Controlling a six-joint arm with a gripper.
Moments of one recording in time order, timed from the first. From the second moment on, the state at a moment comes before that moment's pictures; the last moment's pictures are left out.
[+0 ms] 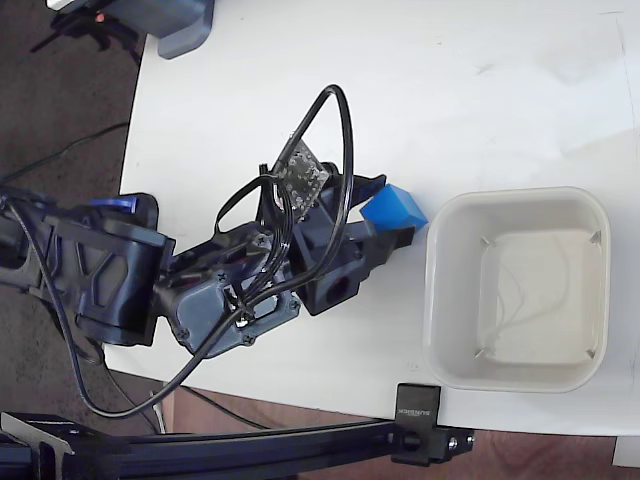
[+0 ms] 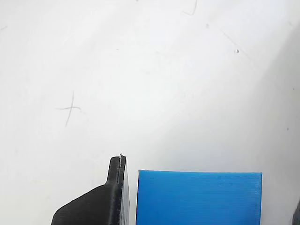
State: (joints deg) arm 15.7 78.0 102.2 42.0 -36.8 -37.2
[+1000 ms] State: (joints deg) arm 16.4 77.6 103.8 40.9 -36.9 -37.5
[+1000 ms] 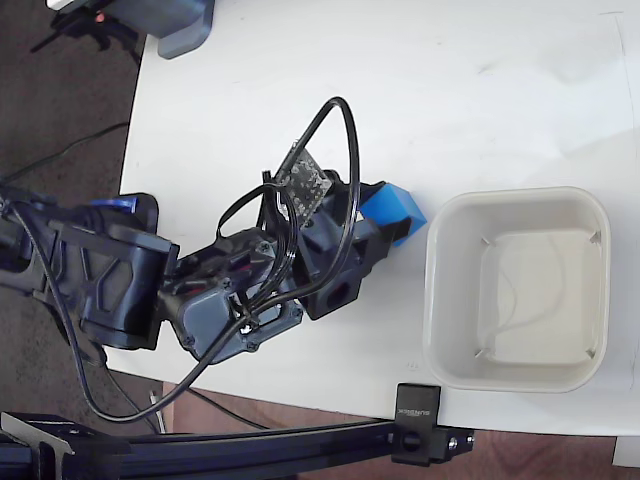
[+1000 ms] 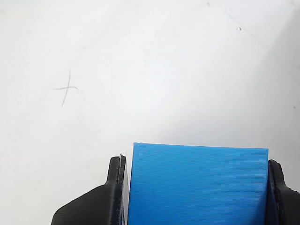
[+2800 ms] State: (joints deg) arm 11.2 80.6 89.2 29.5 -7.4 -1.8
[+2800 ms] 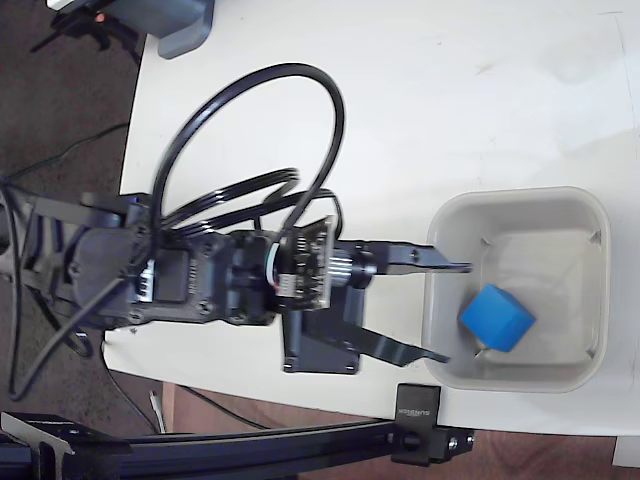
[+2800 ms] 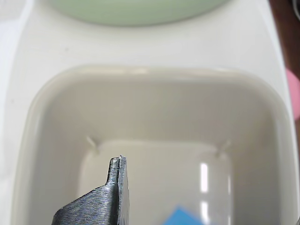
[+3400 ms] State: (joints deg) arm -13.5 166.6 165.2 45.4 16.3 7.1
